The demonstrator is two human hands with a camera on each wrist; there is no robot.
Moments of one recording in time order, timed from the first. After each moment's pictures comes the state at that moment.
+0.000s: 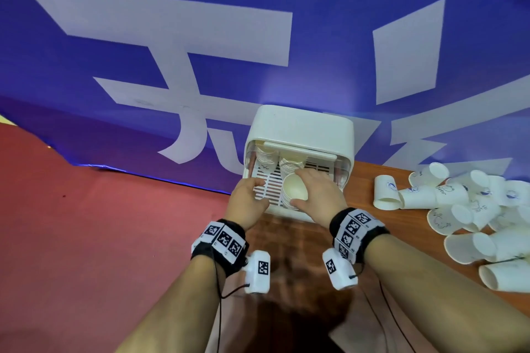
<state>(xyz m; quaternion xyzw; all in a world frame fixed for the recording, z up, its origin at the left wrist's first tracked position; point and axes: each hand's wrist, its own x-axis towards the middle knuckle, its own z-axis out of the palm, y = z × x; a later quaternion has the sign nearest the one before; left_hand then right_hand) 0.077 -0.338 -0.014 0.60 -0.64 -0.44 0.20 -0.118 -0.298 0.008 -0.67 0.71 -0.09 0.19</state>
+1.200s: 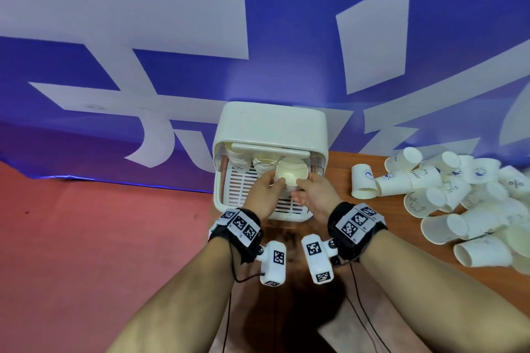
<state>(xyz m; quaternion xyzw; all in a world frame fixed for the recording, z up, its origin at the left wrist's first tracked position) -0.016 -0.351 -0.027 0.51 -0.60 -0.59 0.18 -0.153 -0.305 -0.018 -0.16 0.66 -0.45 0.57</state>
